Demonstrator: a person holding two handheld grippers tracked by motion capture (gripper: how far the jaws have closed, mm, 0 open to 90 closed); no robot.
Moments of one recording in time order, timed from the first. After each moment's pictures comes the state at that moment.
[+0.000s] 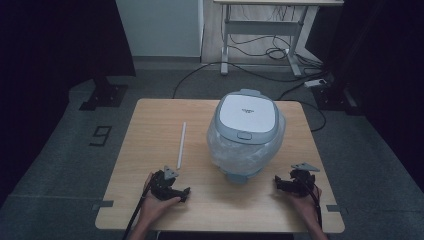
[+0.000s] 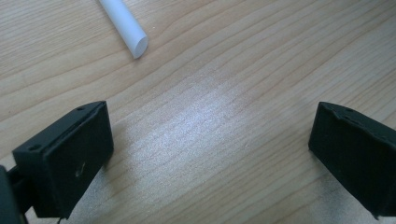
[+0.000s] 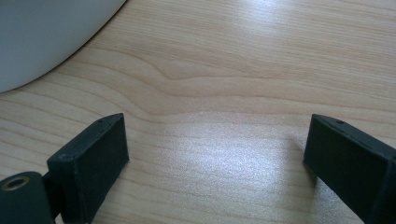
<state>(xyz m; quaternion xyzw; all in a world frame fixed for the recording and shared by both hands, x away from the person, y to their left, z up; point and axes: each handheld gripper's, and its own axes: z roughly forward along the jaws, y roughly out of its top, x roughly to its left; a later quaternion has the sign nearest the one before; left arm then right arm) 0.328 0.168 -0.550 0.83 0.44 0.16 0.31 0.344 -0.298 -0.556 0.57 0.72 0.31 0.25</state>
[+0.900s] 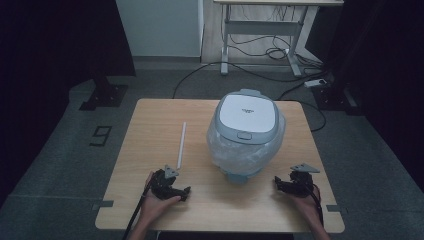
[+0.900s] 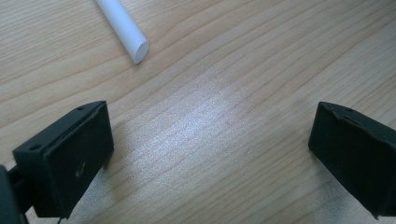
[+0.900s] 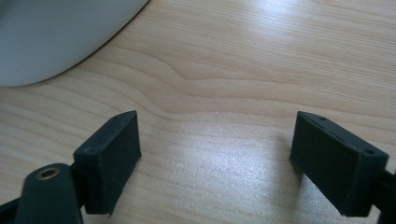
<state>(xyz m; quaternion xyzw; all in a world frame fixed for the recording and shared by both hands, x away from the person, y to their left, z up) 0.331 0.167 -0.550 0.83 0.43 0.16 0.31 0.339 -0.297 -0.554 0.55 0.73 0.33 0.24</state>
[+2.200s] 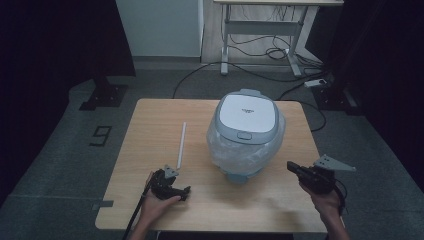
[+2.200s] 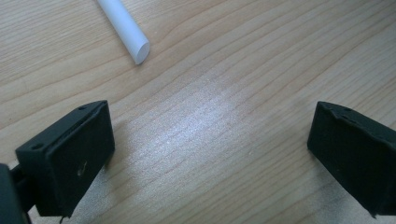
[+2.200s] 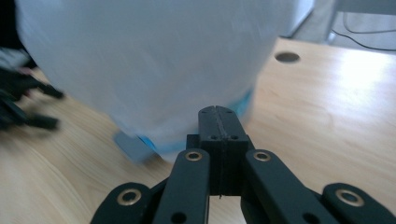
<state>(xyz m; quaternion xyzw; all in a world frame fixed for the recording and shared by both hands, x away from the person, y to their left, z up) 0.332 0.167 -0.550 0.83 0.44 0.16 0.32 0.300 -0.311 -0.442 0.42 0.72 0.52 0.20</state>
